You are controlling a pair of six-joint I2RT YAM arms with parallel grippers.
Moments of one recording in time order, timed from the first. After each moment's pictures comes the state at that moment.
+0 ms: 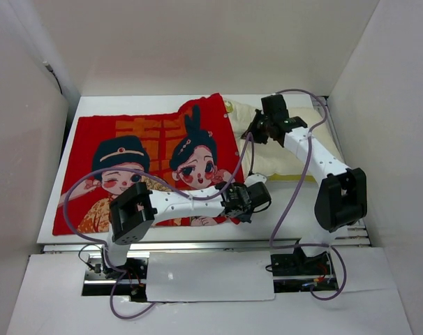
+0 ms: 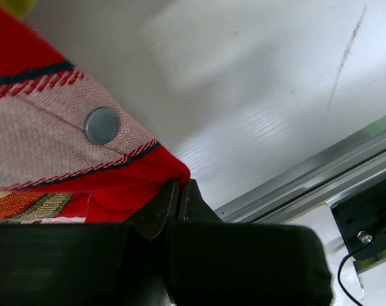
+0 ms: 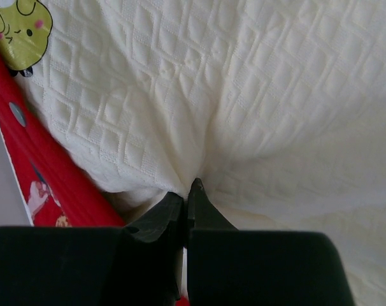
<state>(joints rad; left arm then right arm) -1.22 1.94 1.52 -0.67 -0.28 -0.70 0.30 1.64 1.40 -0.50 -0.11 0.72</state>
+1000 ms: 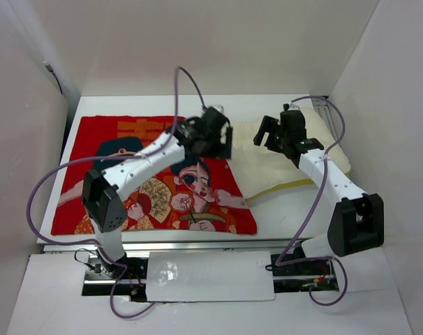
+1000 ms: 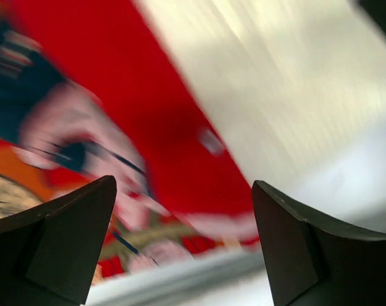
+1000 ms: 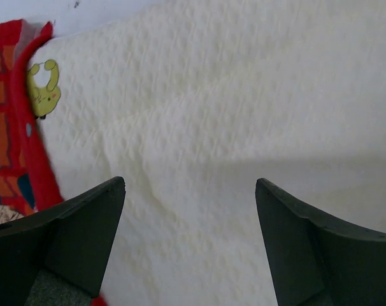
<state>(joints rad) -0.88 1.80 1.72 -0.86 -0.21 -0.61 0.23 1.40 1.06 -0.31 0.01 0.50</state>
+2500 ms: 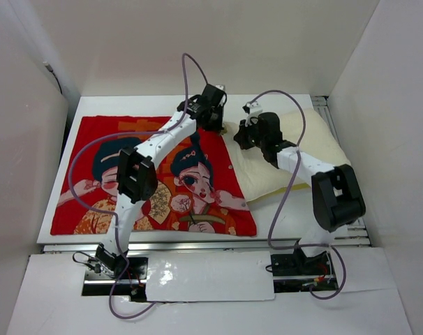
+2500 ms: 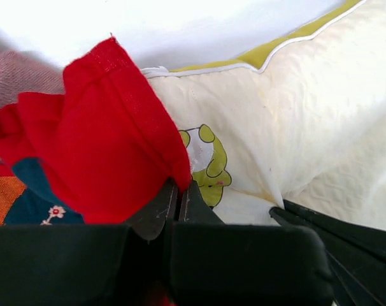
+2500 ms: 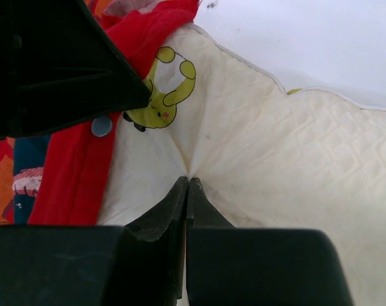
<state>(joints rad) -0.56 2.29 2.23 -0.76 -0.09 -0.44 0.34 1.69 1.06 0.19 -0.27 0.09</state>
